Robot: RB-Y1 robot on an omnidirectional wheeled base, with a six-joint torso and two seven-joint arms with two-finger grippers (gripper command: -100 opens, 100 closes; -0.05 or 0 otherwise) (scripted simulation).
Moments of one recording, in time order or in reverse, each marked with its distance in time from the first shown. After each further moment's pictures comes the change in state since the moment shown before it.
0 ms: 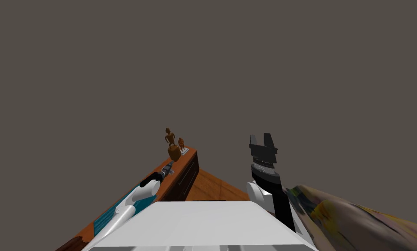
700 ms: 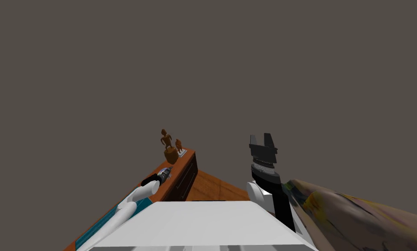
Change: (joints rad) left arm -0.082 0.041 -0.064 0.207 0.117 0.074 -0.089; right arm 0.000 0.000 0.000 0.000 0.000 0.000 0.000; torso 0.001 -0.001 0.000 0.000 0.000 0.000
